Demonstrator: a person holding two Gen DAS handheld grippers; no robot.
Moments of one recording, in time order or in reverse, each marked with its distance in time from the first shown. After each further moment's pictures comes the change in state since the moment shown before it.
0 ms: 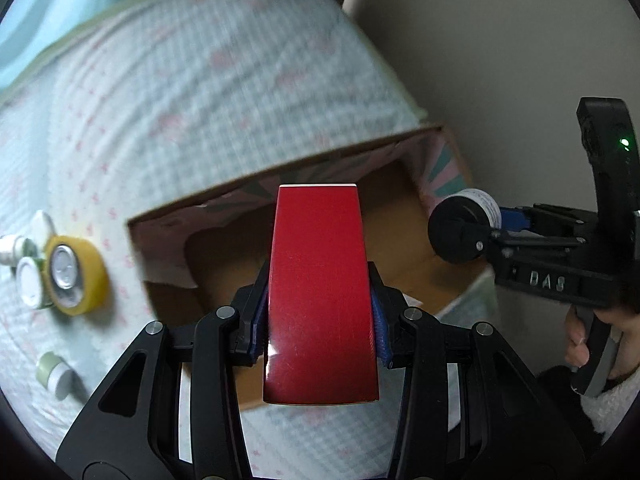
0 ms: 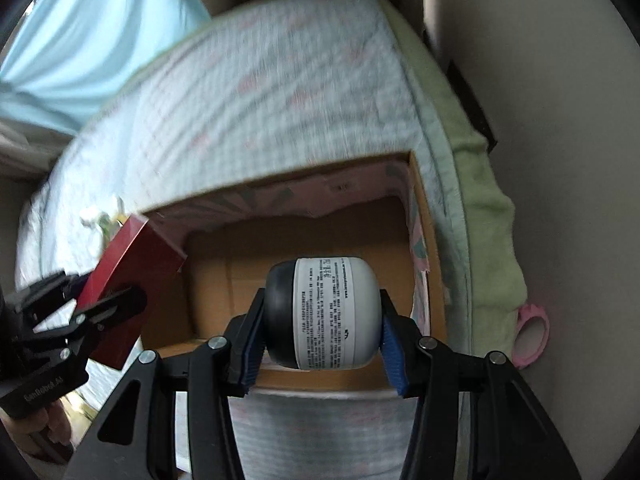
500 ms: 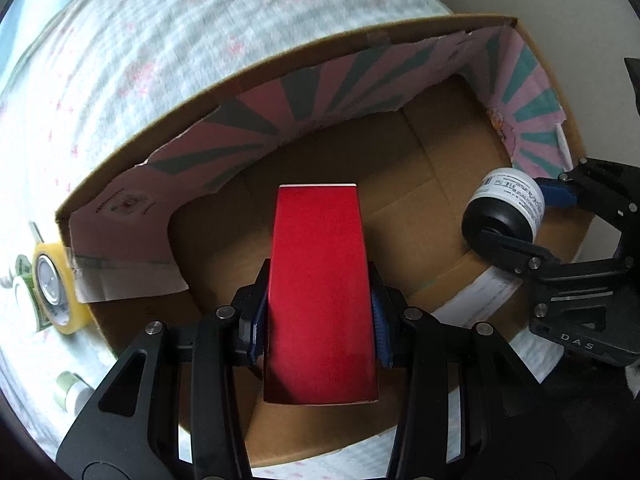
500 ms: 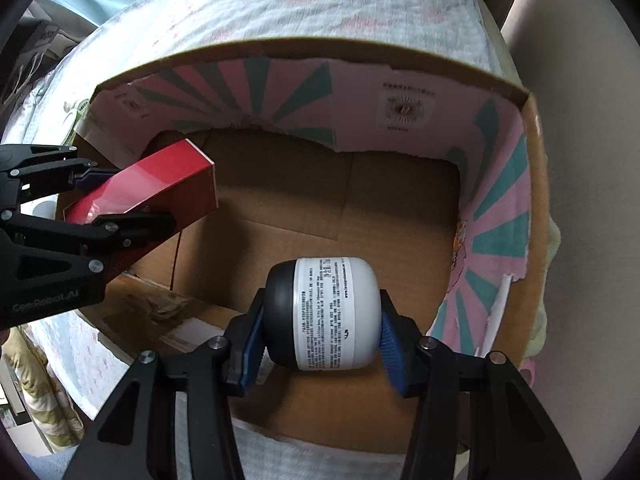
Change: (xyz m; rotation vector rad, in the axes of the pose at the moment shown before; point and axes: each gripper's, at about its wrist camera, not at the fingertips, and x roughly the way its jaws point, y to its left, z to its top) left arm 0.084 0.005 -0.012 0.111 0.177 0.138; right arm 0.065 0.012 -0.036 -0.297 0.061 -0.066
